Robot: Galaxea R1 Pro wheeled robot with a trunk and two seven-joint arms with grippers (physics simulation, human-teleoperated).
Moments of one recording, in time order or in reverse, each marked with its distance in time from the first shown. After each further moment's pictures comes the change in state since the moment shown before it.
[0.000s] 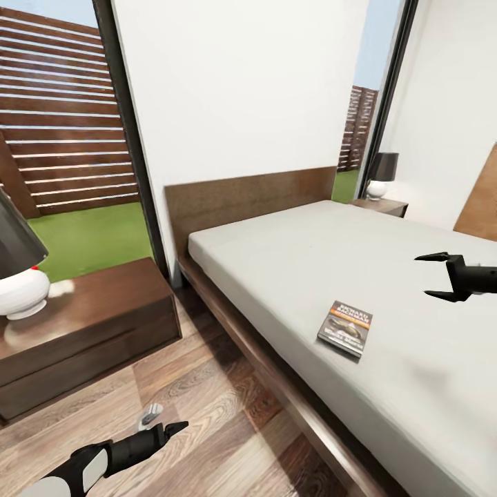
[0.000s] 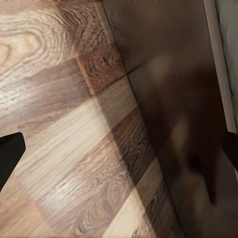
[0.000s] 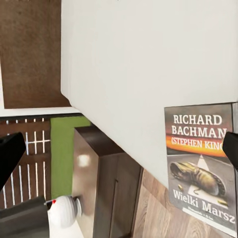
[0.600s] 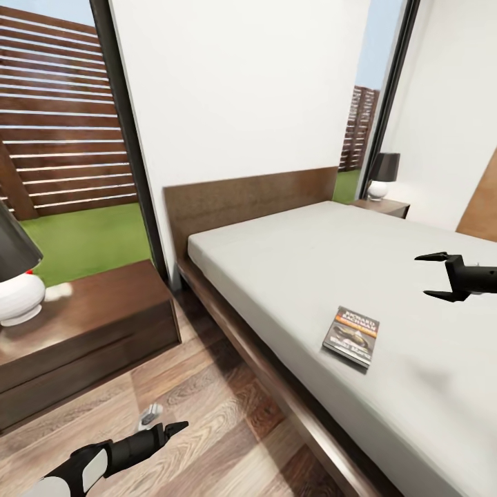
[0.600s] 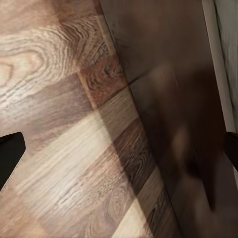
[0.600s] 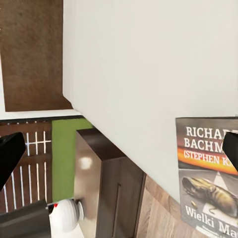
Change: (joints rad) left arm 0.000 0.001 0.000 0.000 0.000 0.001 0.000; right arm 0.000 0.003 0.001 0.000 -0.003 0.000 0.001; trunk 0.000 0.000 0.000
